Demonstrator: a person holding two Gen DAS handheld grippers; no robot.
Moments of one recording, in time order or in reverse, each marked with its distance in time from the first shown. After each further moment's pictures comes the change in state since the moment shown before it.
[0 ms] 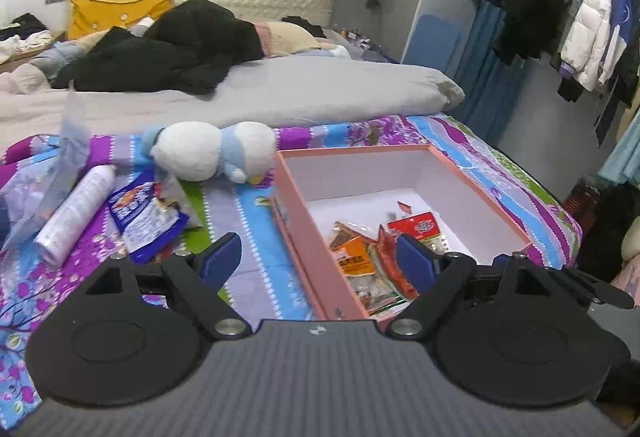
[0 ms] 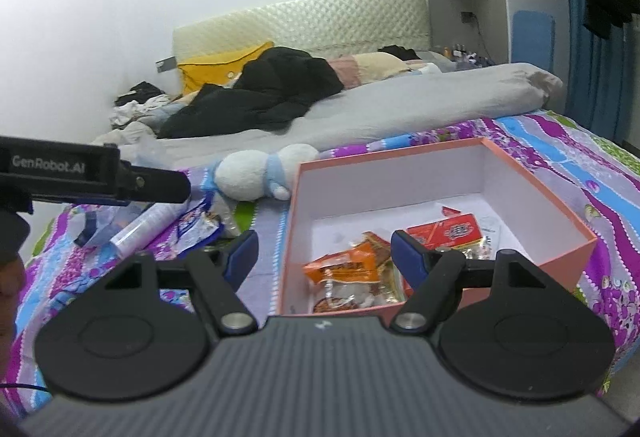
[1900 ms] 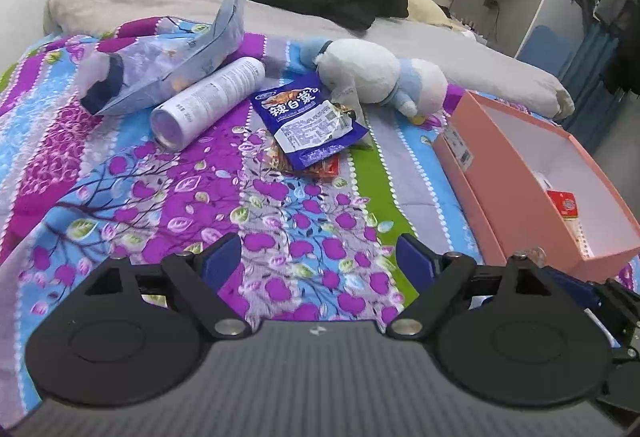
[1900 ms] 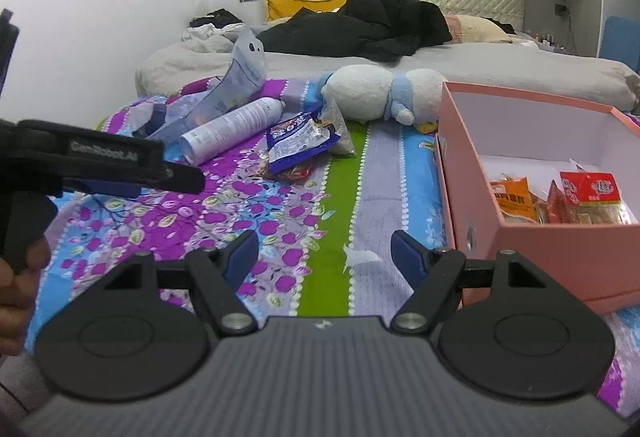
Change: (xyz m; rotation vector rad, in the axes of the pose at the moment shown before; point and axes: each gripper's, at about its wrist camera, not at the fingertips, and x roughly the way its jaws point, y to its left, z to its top) left arm 0.040 0.168 -0.101 -0.241 0.068 0.210; right arm 0.072 0.110 -0.079 -0.187 0.123 0.144
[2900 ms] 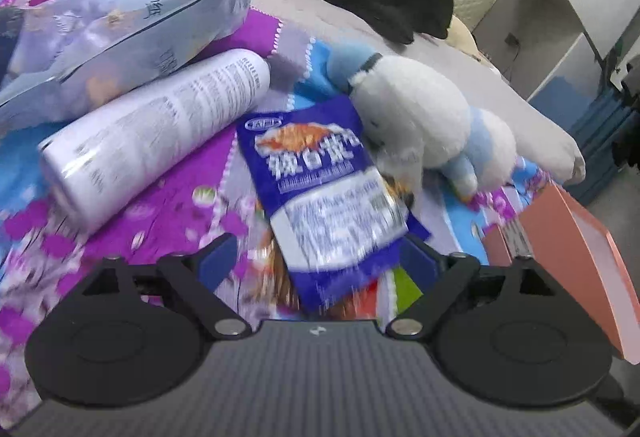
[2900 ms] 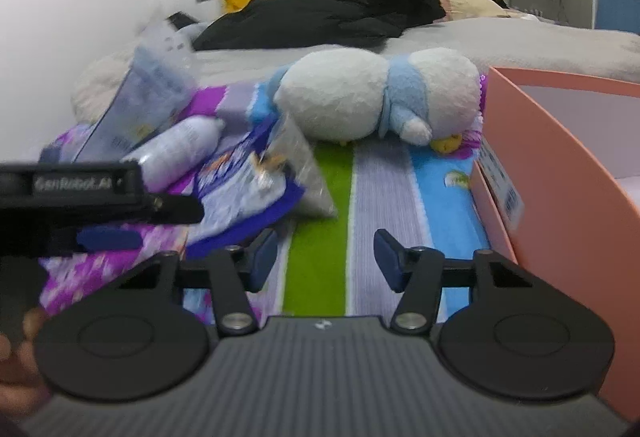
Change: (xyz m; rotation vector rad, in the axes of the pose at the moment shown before) left arm 0.191 0.058 0.088 -0.205 0.016 -0.104; right arm 0.199 -0.028 0.063 0.129 -0.011 -0.047
